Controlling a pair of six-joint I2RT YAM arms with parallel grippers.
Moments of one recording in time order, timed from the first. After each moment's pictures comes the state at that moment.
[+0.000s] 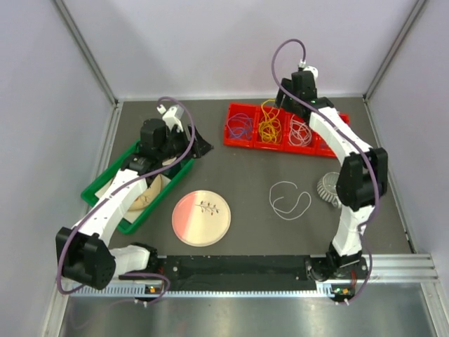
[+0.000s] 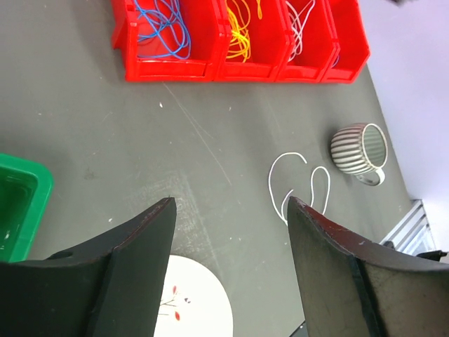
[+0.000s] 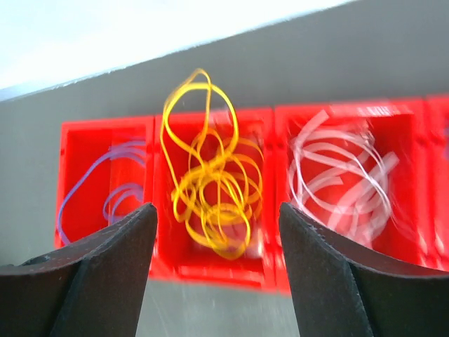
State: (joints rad) left arm -0.30 1.22 1.00 -0.20 0.40 -0.49; right arm 0.29 1.86 1.67 -0.37 0.20 0.45
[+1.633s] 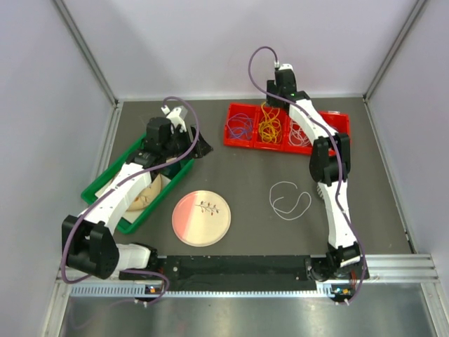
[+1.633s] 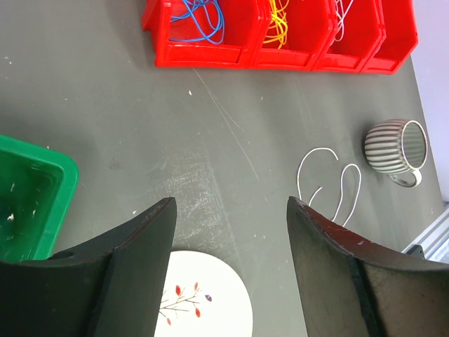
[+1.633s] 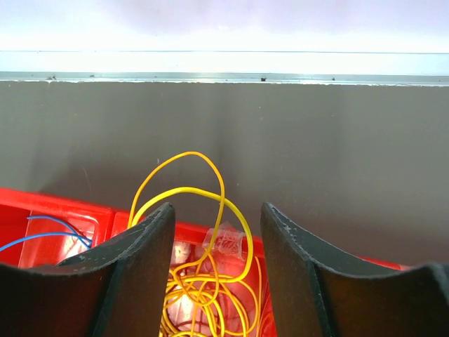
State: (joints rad) left arm -0.30 1.30 1.03 -0.25 0.35 -0.44; right arm 0.29 2.44 2.26 -0.42 0.17 0.18
